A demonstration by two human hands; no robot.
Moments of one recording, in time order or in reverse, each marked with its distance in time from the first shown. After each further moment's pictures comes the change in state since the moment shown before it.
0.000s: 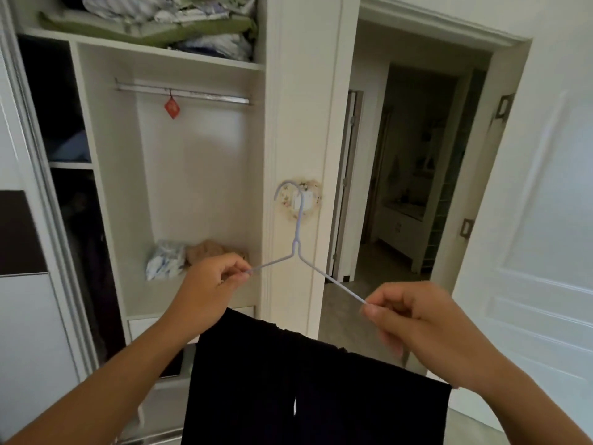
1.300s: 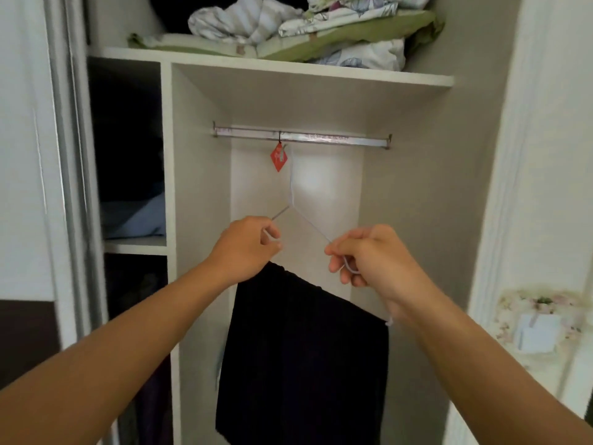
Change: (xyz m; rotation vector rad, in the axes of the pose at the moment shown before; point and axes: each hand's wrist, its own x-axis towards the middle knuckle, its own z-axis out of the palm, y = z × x) left_hand 0.448 -0.318 -0.226 0.398 0.170 -0.050; right_hand 0.603 -0.187 0.241 0.445 0.039 -0.149
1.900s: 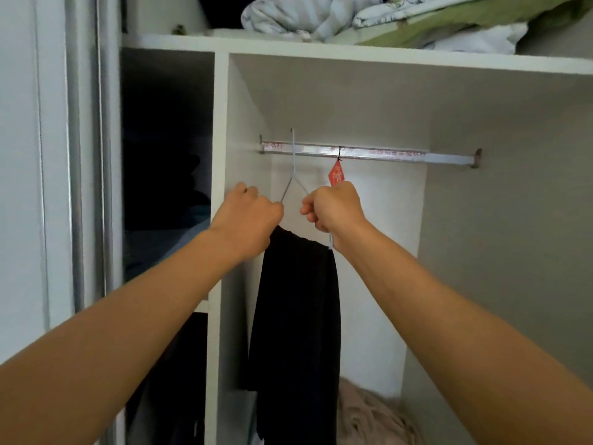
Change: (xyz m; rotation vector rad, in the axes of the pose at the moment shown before) left_hand 0.139 -0.114 -0.073 1.217 0.082 0.308; right_hand 0.247 -0.040 0.174 0.115 0.136 -0.064
